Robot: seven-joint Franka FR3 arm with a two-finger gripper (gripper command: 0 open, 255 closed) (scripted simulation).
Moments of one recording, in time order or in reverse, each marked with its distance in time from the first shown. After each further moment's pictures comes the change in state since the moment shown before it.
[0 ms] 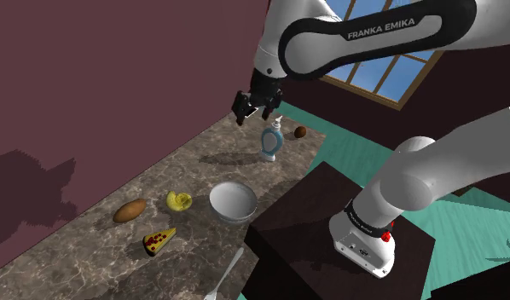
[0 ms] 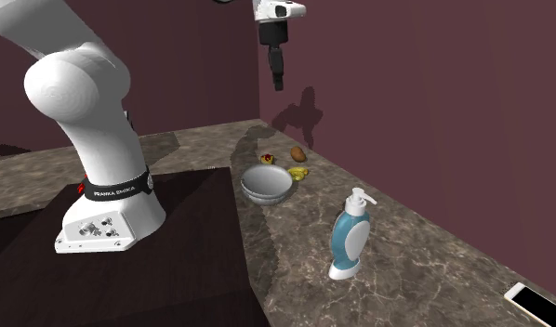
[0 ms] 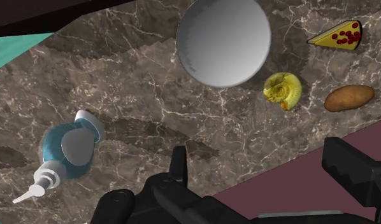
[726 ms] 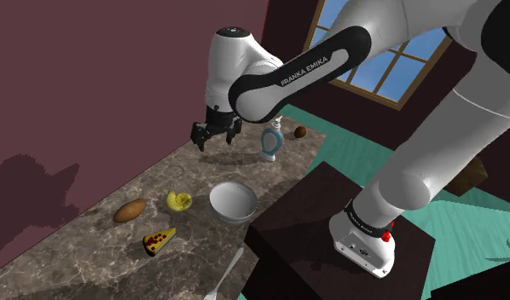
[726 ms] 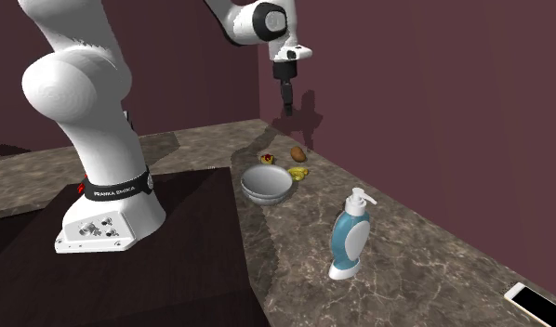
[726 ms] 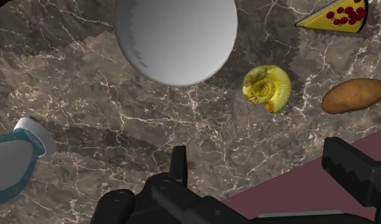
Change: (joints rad) arm -0.029 0.442 0.178 0.163 -0.226 0.236 0.338
